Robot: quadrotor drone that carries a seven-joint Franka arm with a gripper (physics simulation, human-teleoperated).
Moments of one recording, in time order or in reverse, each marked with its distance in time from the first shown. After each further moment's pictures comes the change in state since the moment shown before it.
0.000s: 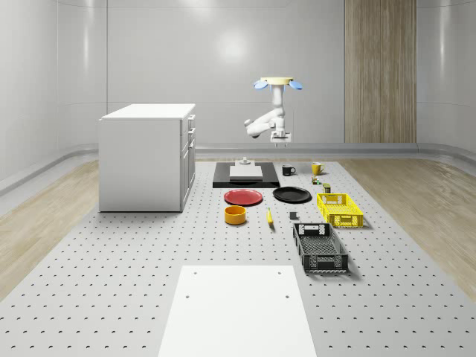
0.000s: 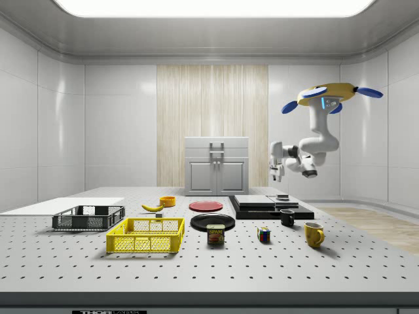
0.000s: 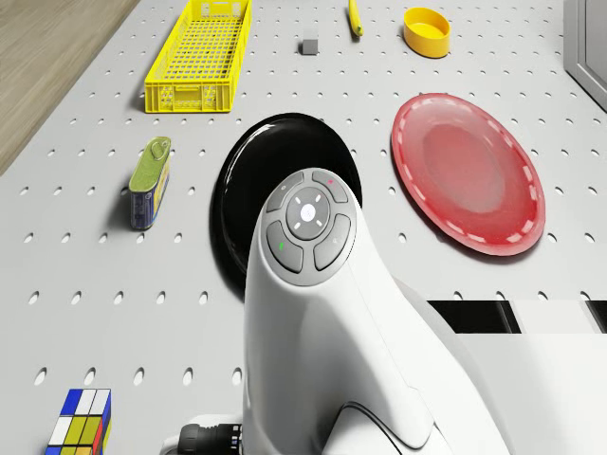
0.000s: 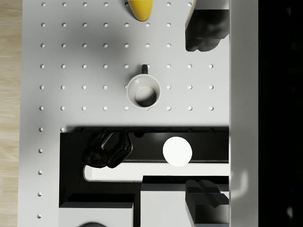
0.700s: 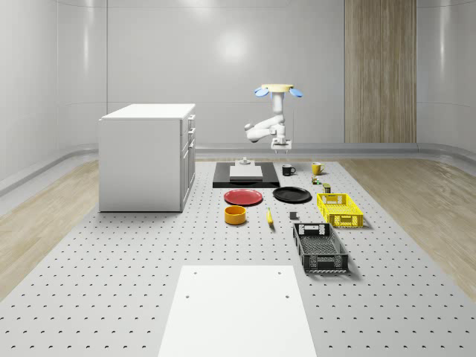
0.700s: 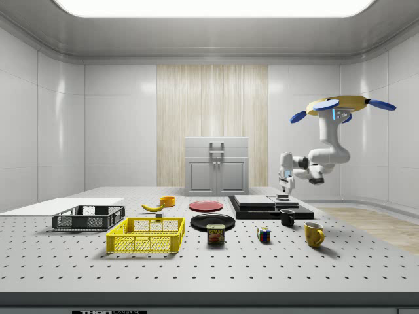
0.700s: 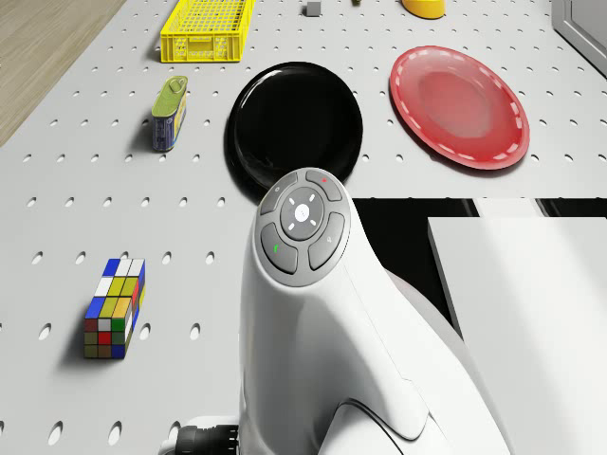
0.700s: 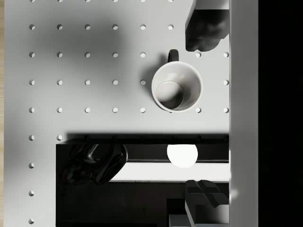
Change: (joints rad) arm -0.036 -0.075 0.029 0.005 0.036 0.060 0.032
